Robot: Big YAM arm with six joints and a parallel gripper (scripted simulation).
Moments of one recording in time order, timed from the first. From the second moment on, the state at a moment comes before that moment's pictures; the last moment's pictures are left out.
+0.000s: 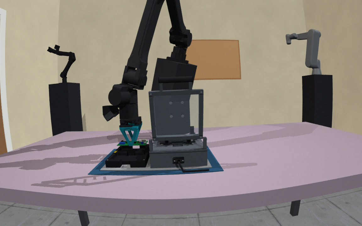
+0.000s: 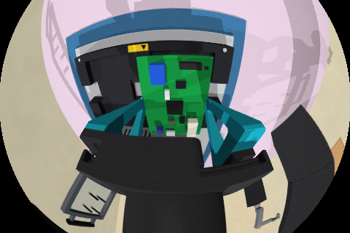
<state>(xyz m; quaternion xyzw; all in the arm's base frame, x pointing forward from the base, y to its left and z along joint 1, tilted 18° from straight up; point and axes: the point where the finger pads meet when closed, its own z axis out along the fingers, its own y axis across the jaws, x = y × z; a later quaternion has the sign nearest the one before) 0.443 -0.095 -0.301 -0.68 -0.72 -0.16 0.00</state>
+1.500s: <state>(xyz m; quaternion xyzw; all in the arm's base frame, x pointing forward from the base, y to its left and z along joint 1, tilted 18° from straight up) 0.425 -0.110 -0.238 -0.68 -0.71 -0.16 0.01</state>
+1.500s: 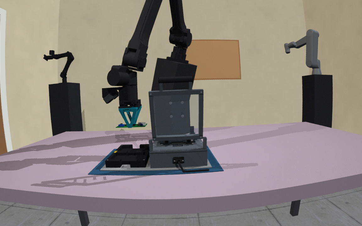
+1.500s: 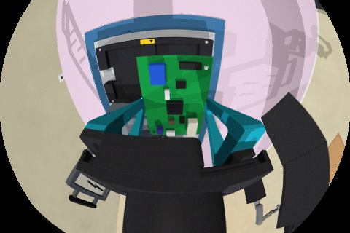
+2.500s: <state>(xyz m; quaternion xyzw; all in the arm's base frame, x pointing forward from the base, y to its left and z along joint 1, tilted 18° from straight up) 0.427 -0.111 -0.235 -0.68 -0.71 -0.16 0.01</state>
